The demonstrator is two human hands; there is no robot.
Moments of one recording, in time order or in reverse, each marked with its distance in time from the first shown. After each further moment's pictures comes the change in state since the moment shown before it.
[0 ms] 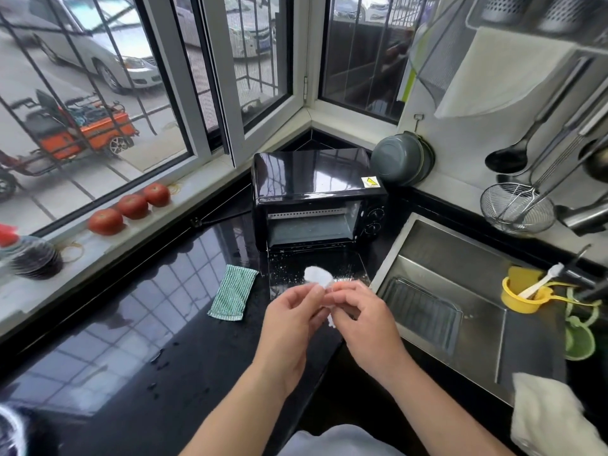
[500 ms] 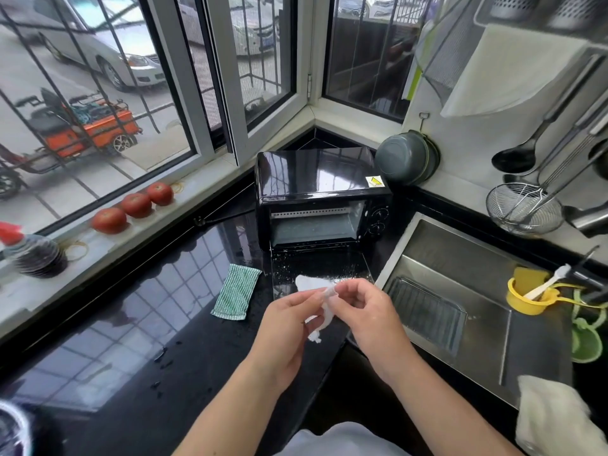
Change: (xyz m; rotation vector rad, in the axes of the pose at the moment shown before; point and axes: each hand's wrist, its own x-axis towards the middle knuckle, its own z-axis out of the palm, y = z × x) left_hand 0.002 0.010 -0.011 0.100 -0.134 -0.025; right_hand 0.009 -0.005 0.002 0.289 -0.019 0.256
